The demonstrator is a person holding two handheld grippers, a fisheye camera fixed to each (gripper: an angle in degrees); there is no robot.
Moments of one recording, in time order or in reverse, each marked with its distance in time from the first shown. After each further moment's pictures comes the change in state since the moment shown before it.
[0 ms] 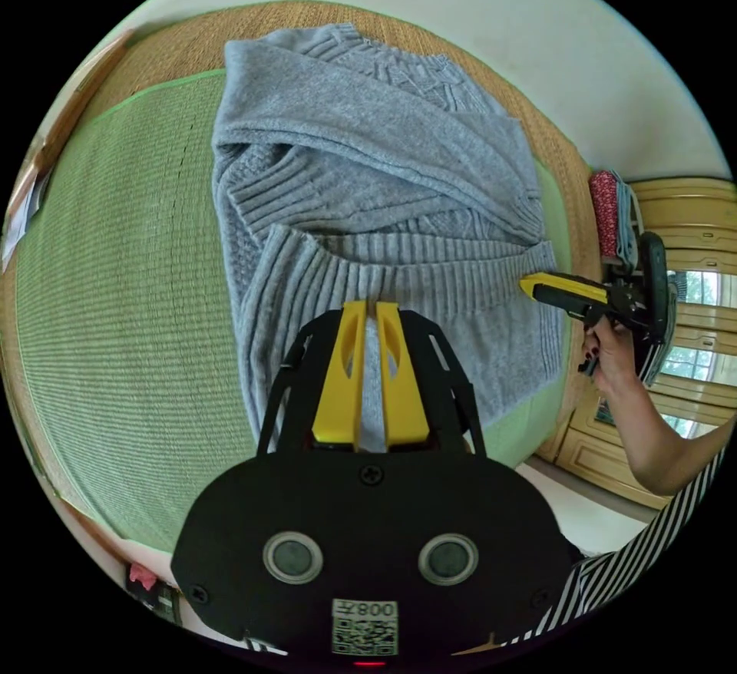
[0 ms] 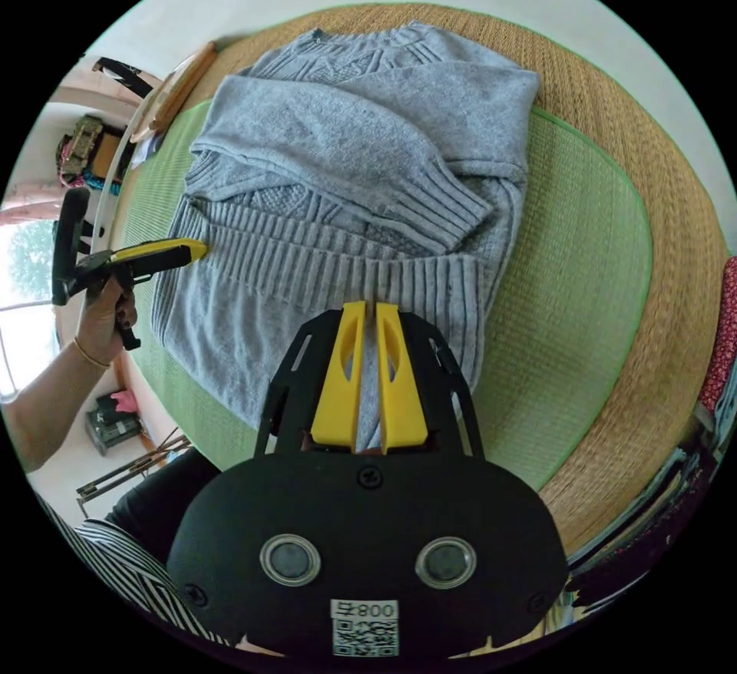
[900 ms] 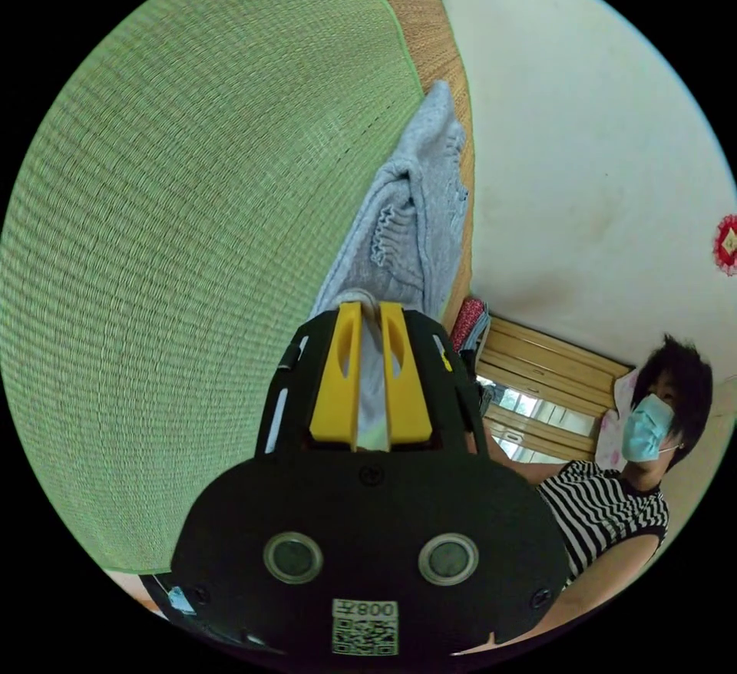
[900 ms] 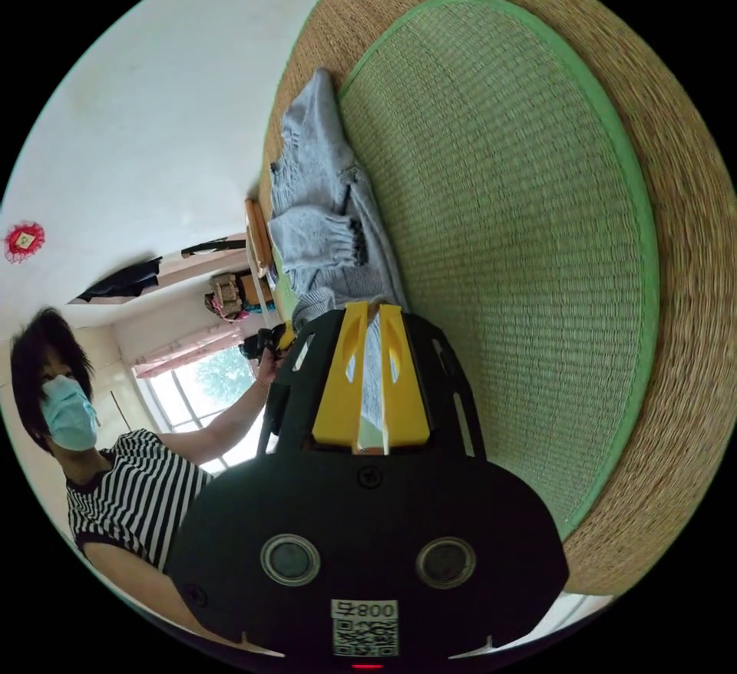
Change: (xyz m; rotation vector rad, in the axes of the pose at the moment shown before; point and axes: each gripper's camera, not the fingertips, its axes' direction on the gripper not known) left arm -0.254 0.063 0.018 0.109 0.725 -0.485; right arm 0.270 0.074 -0.010 0.054 -0.805 0.439
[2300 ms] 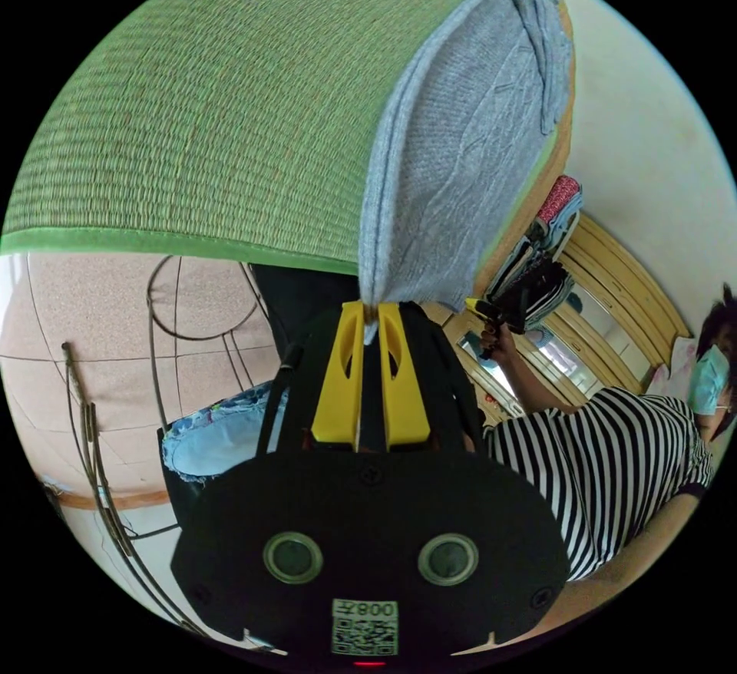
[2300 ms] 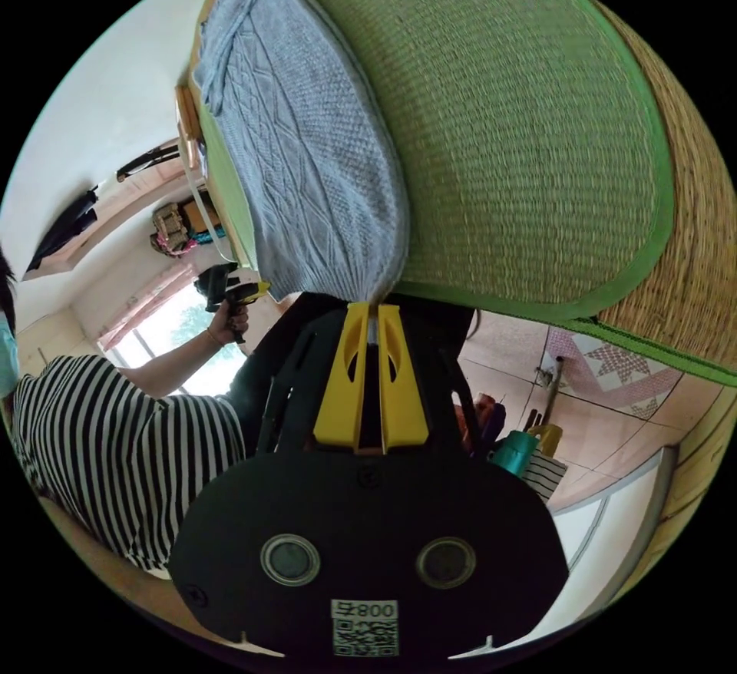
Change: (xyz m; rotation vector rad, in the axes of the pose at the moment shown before) left arm -0.150 0.167 -0.028 -0.450 -0.267 -0.119; right arm 0.142 0.215 0.003 -0.294 0.147 0.114
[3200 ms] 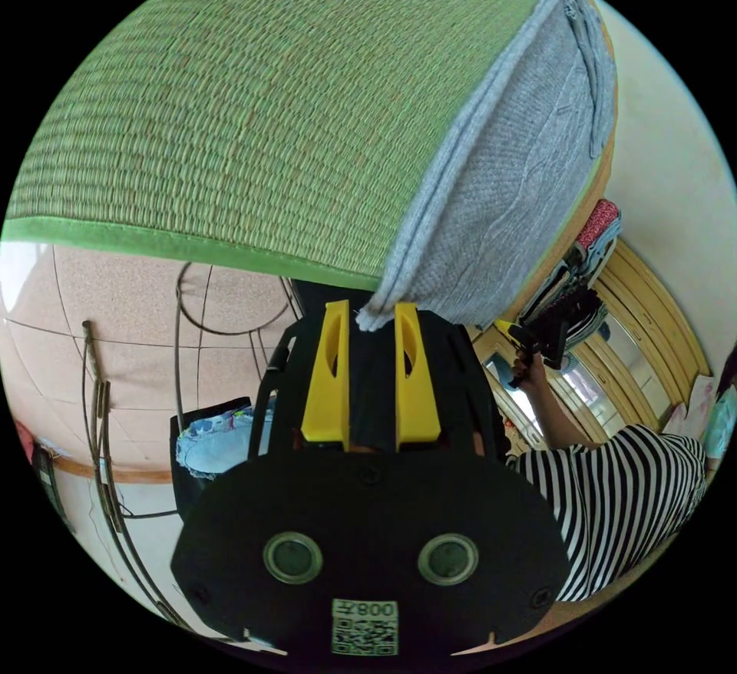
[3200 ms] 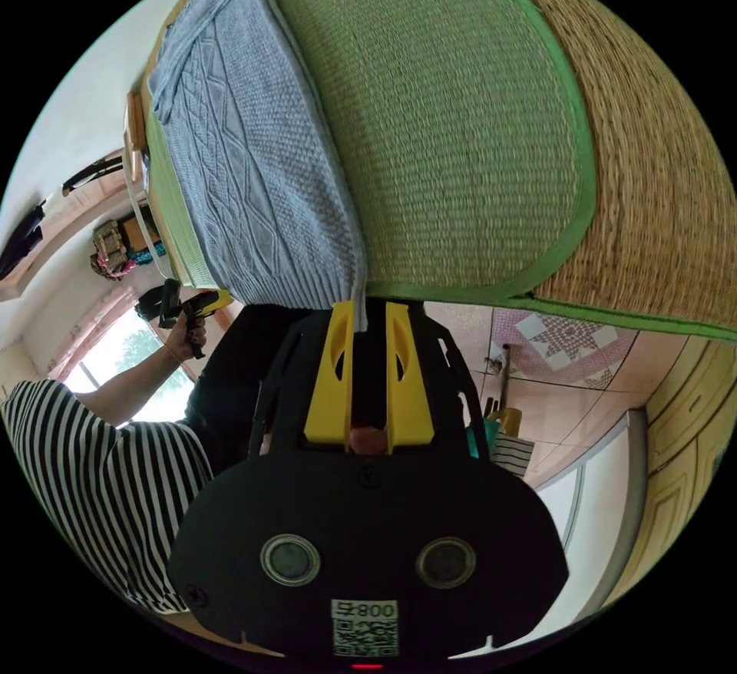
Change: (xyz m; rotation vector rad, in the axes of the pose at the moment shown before) left arm 0.025 -0.013 0.009 0.030 -0.117 -0.092; right arm -0.045 -0.009 0.032 0.055 0.243 0.088
